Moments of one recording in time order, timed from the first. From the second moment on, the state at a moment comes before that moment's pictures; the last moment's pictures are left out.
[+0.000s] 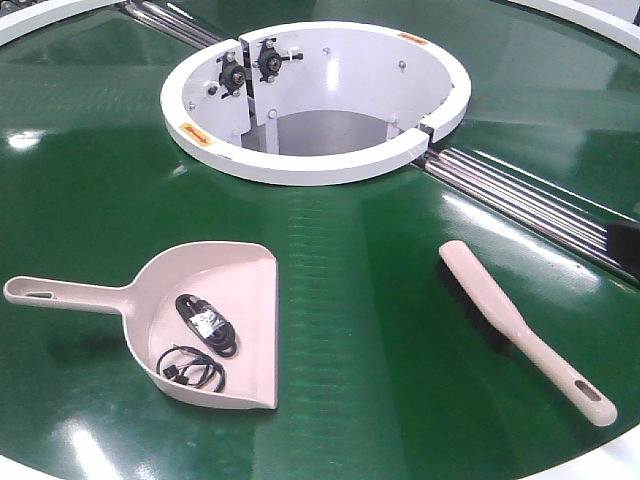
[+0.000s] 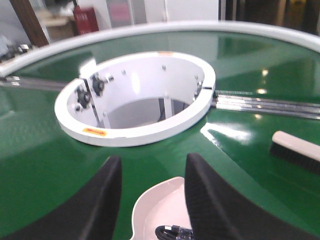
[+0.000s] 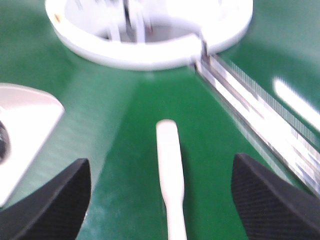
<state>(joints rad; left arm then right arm) -0.29 0.59 -0.88 -0.16 0.59 0.30 0.17 0.66 -0.86 0.09 0.73 -0.15</state>
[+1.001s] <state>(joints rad) -0.29 0.00 -0.22 -0.15 0.31 0.30 0.17 0.03 -0.20 0.26 0.28 -0.30</state>
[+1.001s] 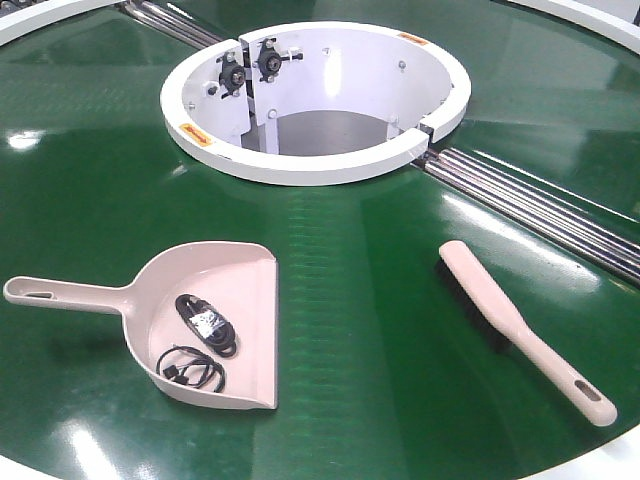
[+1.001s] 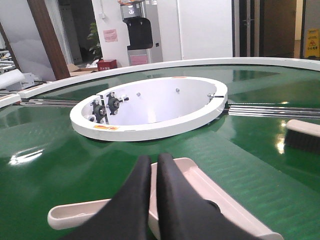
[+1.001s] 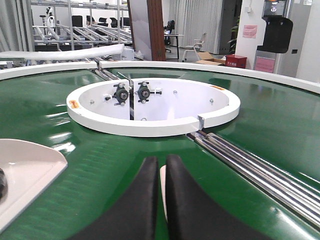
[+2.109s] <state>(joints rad) 0.00 -0.01 0.03 -0.04 0.10 0.11 0.17 0.03 -0.20 0.30 0.28 -0.30</state>
